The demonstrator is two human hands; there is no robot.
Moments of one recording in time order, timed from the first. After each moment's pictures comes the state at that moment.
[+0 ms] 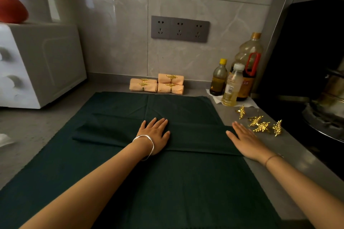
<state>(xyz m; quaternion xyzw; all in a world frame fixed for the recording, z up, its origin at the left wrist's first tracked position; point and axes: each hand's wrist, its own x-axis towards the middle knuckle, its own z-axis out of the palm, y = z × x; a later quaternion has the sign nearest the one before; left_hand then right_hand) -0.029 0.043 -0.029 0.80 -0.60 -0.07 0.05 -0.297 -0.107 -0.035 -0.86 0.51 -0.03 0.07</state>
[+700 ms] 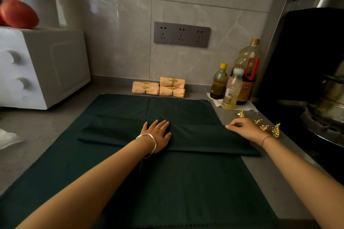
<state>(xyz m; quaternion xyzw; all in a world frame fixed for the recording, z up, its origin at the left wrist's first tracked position) -0.030 0.042 -0.022 0.80 -0.60 -0.10 0.04 -0.284 -0.132 0.002 -0.82 0.47 -0.19 0.26</state>
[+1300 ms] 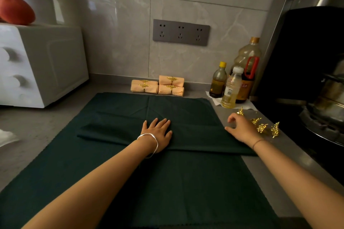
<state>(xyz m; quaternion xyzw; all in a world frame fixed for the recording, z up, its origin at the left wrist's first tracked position) -0.034 0.038 -0.027 0.80 -0.59 -0.08 0.05 -0.273 -0.119 -0.003 -0.83 0.51 -0.20 0.11</state>
